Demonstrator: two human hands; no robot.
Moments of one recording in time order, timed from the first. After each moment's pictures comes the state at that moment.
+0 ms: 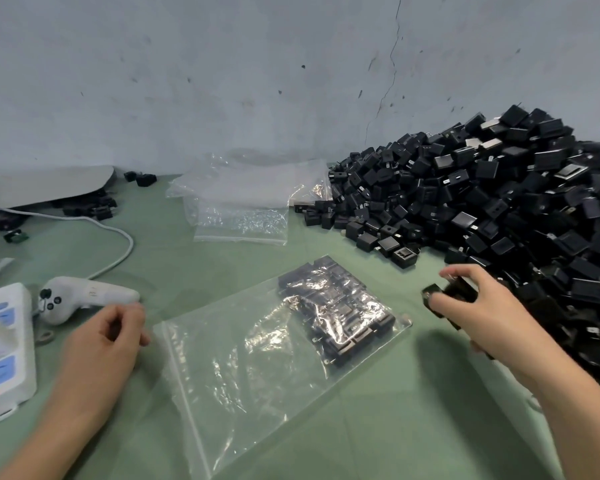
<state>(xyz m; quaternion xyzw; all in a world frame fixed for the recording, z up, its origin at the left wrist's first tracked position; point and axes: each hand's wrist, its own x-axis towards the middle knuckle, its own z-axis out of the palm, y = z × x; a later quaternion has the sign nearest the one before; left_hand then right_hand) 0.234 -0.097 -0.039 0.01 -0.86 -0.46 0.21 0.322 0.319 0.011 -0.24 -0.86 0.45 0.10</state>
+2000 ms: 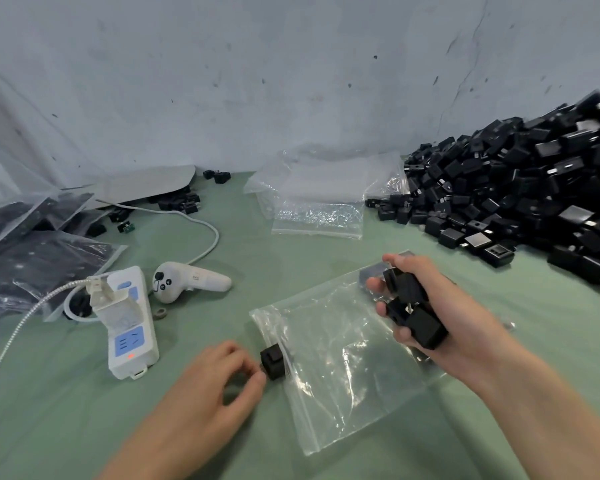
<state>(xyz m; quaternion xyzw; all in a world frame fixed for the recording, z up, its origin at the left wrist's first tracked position) 0.305 -0.125 -0.023 -0.18 -0.94 -0.28 0.01 0.278 0.171 0.016 -0.09 -0.55 0.82 -0.08</state>
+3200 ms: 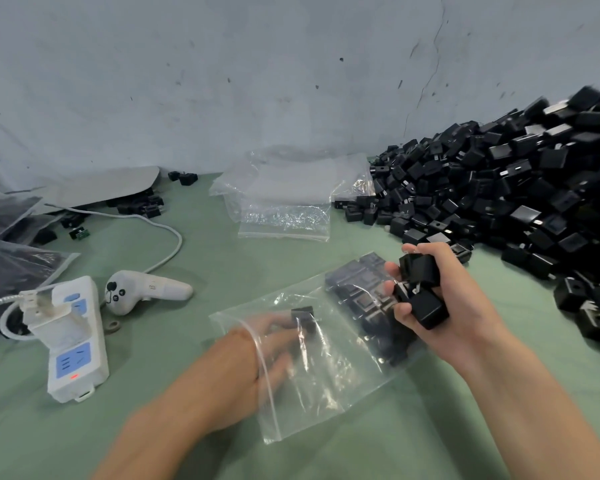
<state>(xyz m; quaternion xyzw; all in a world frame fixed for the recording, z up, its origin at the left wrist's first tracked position) 0.255 -0.055 -0.019 -0.36 -0.91 -0.20 -0.02 0.269 0.216 0.015 -0.18 -0.45 0.87 0.01</state>
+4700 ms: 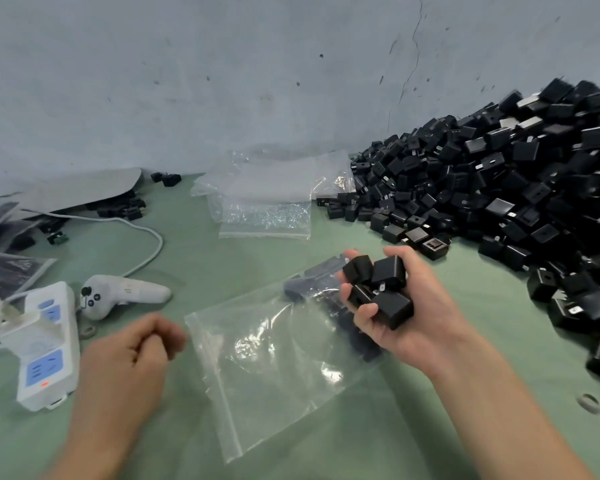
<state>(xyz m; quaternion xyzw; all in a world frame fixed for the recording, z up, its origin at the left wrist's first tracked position) 0.271 -0.091 -0.017 -0.03 -0.89 -0.40 0.24 0.274 0.212 0.017 -0.17 -0.32 0.92 -0.14</state>
